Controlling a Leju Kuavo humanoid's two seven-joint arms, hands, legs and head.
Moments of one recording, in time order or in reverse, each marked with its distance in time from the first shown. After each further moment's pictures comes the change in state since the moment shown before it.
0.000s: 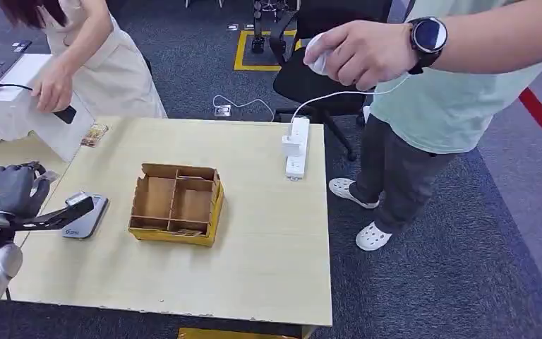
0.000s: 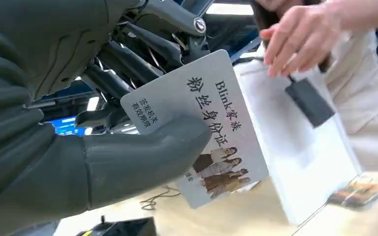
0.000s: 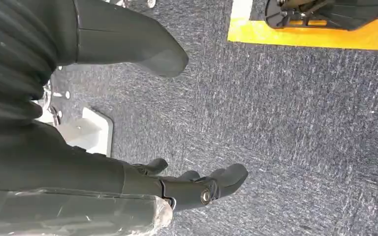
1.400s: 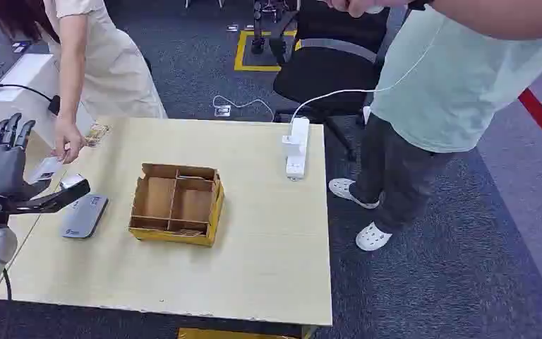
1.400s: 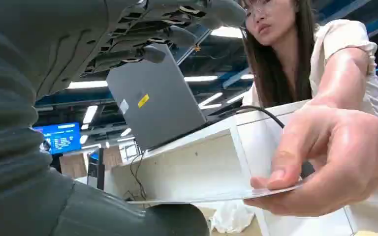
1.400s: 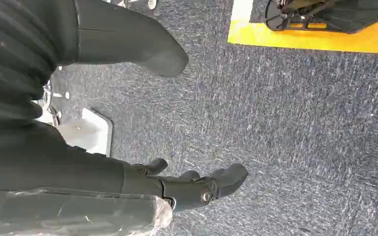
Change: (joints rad) left arm -0.067 0.018 0.001 -0.067 0.015 -0.022 -0.013; right arm 0.000 0.000 -0.006 0.000 0.005 0.010 0.000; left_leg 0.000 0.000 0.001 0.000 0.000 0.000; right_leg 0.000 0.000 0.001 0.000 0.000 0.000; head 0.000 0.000
